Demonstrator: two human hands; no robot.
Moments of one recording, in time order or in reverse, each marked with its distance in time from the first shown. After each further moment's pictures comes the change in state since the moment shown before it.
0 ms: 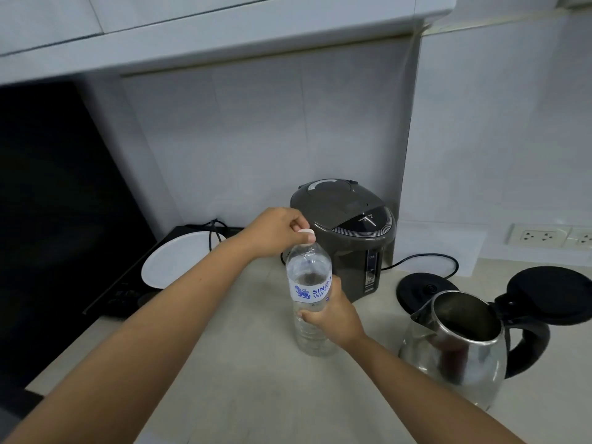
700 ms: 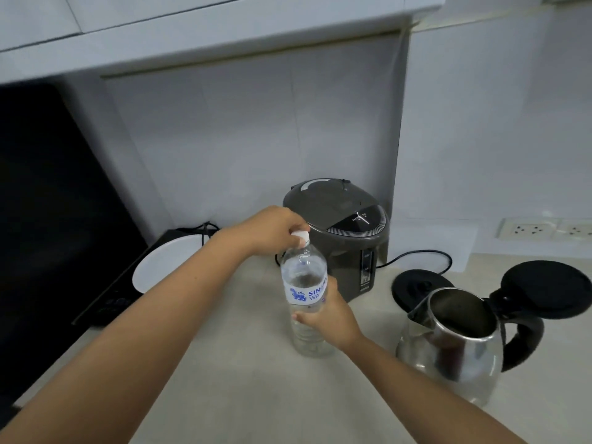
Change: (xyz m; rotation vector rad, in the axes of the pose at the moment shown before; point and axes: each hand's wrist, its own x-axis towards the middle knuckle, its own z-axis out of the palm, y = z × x) left_hand 0.010 0.010 -0.010 0.322 -0.177 0.095; right_hand 0.002 0.004 0.001 0.073 -0.008 -0.007
